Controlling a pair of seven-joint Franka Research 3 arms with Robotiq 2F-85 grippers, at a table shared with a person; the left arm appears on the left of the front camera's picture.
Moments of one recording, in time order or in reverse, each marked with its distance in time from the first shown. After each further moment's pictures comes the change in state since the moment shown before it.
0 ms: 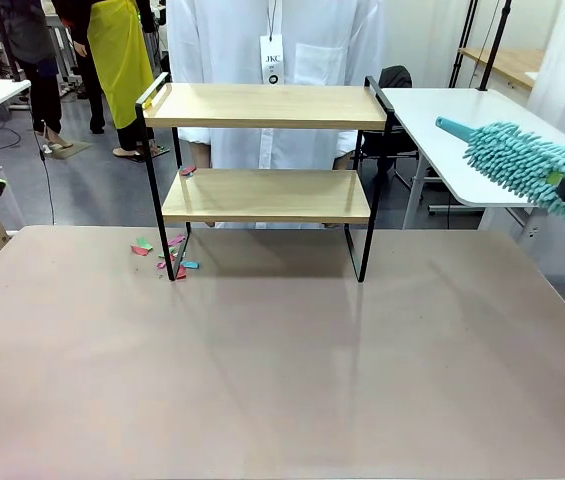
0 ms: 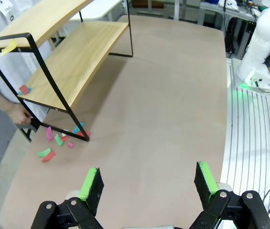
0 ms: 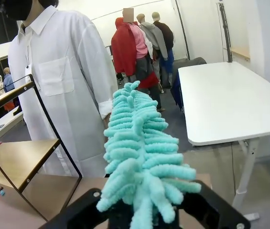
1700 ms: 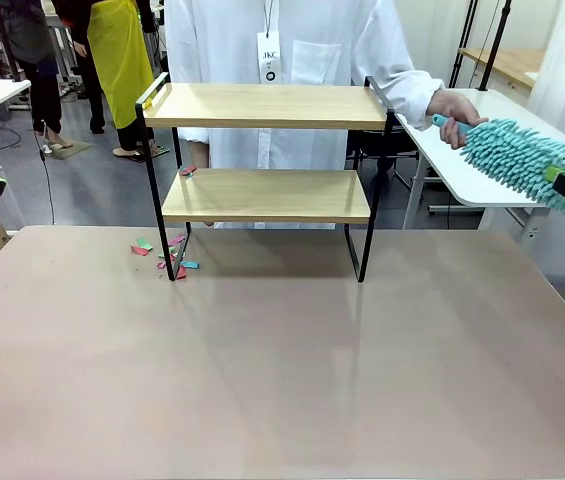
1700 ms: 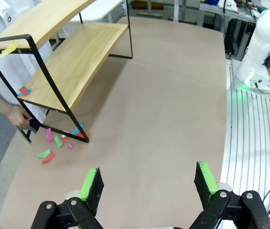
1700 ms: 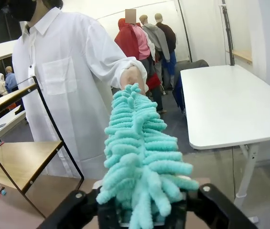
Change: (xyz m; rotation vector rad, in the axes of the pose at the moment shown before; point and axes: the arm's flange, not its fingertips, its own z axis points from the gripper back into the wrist) left arm 0.000 0.000 0.000 -0.002 -0.008 0.000; right arm 0.013 0.003 0.004 0.017 -0.008 0.017
